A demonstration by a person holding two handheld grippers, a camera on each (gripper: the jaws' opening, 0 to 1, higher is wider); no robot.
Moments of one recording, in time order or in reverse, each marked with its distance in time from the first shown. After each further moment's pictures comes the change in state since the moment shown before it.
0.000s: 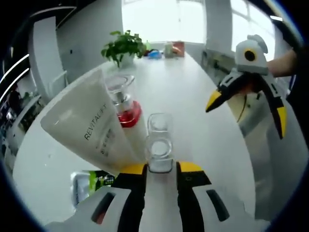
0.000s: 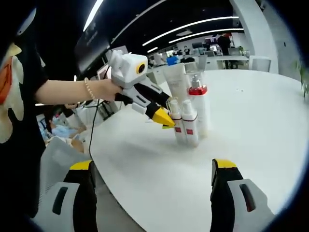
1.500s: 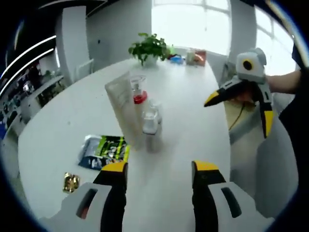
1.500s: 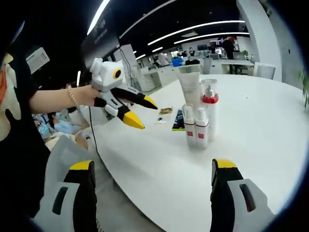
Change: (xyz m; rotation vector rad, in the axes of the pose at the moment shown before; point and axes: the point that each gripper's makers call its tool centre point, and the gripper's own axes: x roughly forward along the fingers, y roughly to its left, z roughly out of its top) left arm -0.095 -0.038 -0.031 -0.222 -0.025 0.172; right arm -0.013 0.034 0.008 -0.051 0.010 0.020
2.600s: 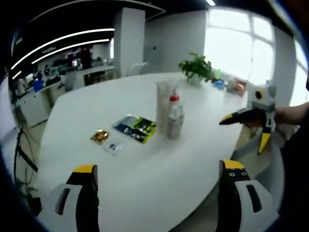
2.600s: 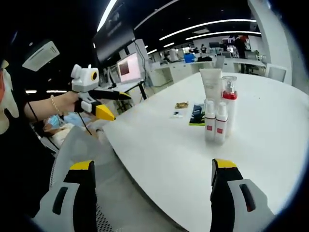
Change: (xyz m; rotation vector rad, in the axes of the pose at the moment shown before) left arm -0.113 -0.022 -0.054 -0.355 -0.136 0.351; right arm 0.000 0.038 -0.013 -0.045 0.044 0.092
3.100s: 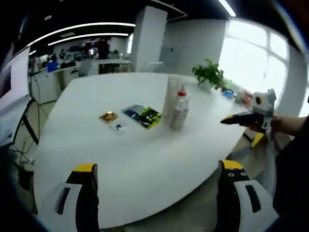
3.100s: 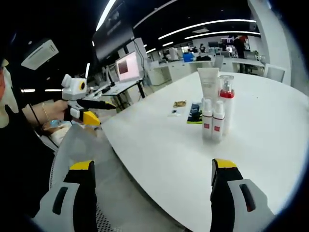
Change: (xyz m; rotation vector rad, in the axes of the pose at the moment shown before) left arm -0.033 -0.007 -0.037 -0.157 0.002 0.059; right arm -0.007 -0.004 -0.004 -0.002 0.009 -0.022
